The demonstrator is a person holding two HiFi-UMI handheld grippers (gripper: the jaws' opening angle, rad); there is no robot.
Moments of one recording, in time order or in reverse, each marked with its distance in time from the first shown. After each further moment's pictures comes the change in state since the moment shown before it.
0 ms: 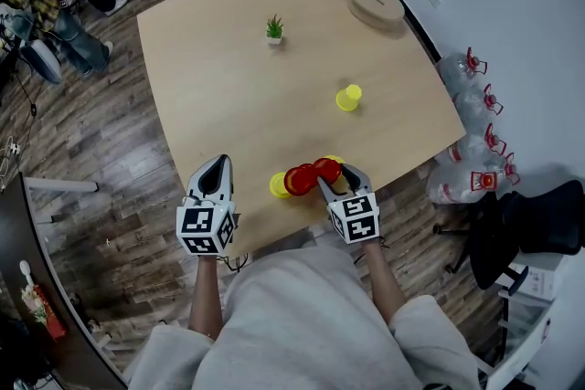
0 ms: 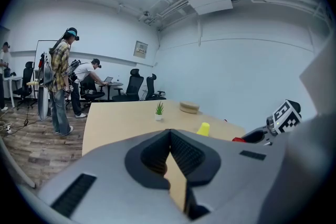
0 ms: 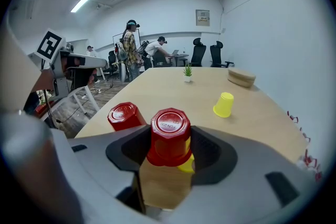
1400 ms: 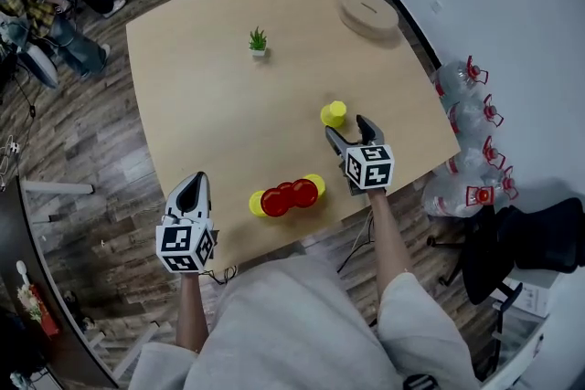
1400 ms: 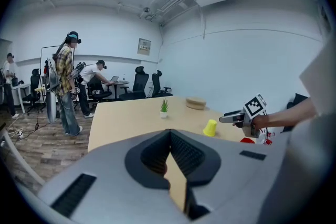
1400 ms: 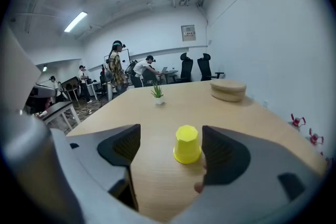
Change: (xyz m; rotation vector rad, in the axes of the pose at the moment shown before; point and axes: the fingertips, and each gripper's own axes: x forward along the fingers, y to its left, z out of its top) left arm 0.013 -0.005 0.004 0.024 0.054 0.097; right arm 0.078 -0.168 0.086 0.109 -0.204 -0.013
